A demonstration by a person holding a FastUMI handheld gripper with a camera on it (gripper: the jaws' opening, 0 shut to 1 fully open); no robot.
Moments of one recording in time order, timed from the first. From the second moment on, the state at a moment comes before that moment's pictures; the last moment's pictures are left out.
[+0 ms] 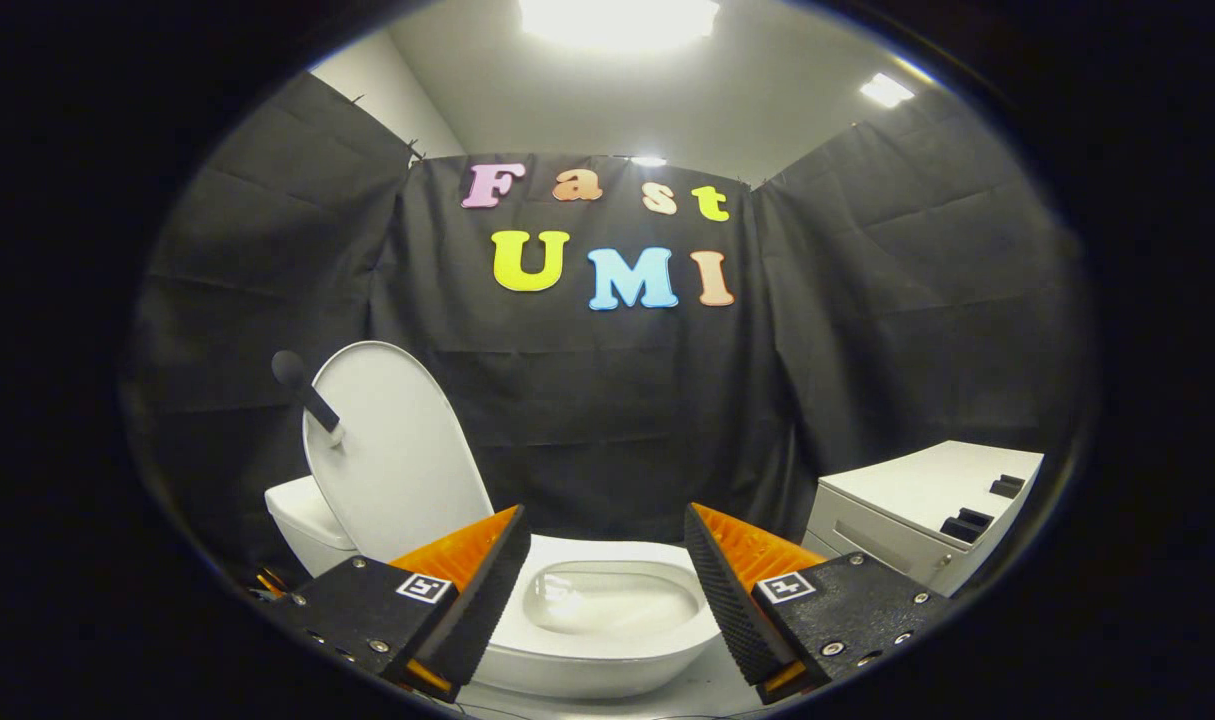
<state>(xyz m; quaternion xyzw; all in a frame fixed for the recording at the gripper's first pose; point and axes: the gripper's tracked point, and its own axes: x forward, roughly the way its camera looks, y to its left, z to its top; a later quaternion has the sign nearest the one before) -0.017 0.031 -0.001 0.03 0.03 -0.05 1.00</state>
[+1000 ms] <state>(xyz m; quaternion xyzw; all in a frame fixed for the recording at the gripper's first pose) -0.016 0.043 -0.002 0.04 0.03 -0.02 1.00</state>
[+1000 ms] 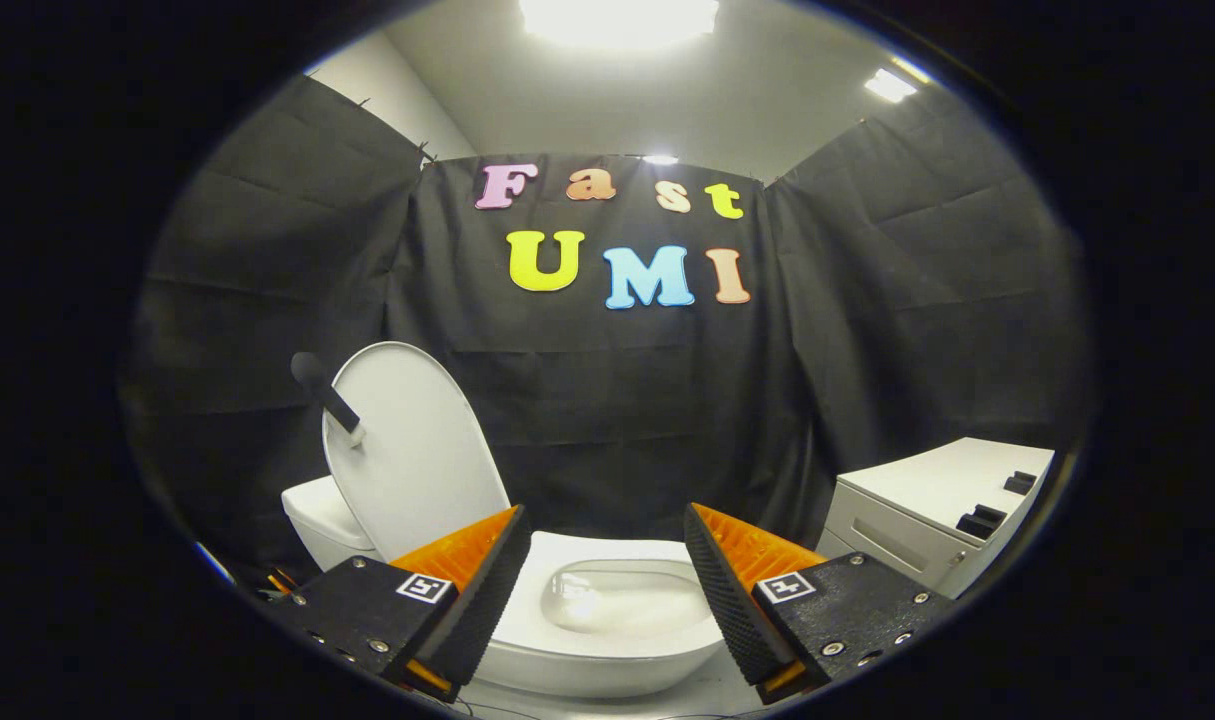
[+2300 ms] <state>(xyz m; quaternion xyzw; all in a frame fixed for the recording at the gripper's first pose) 0.189 -0.402 -0.073 0.04 0.01 -0.05 1.00</state>
